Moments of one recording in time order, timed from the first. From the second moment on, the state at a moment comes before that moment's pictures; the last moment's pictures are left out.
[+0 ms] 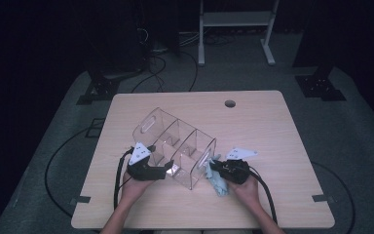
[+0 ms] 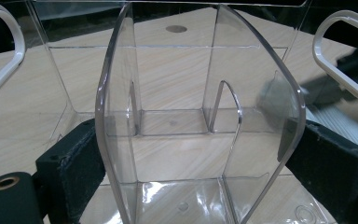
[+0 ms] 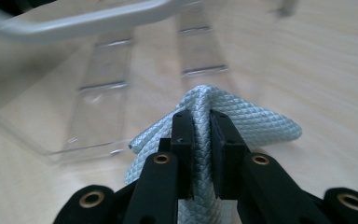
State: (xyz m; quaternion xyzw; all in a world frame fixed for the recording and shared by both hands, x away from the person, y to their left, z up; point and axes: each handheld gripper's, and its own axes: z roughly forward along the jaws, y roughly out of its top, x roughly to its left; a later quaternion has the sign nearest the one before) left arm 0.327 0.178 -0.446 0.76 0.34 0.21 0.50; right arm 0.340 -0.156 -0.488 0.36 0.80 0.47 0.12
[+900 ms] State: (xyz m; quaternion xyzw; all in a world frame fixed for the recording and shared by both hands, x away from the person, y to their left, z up) left arm 0.328 0.177 -0.447 0.76 0.34 0.21 0.50; right arm 0.348 -0.164 -0.470 0.36 0.77 0.51 0.13
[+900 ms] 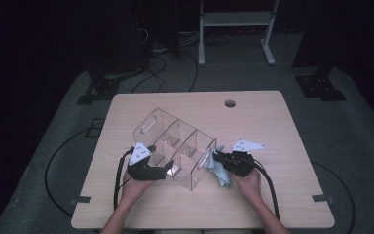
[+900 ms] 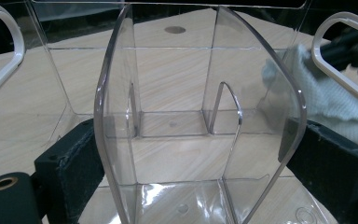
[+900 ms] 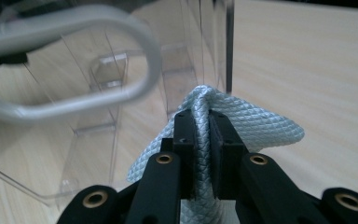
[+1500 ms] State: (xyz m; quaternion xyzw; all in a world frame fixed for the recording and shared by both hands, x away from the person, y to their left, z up) left arm 0.328 0.176 -0.447 0.76 0.34 0.21 0.51; right arm 0.348 -0.171 -0.435 0.35 0.76 0.53 0.14
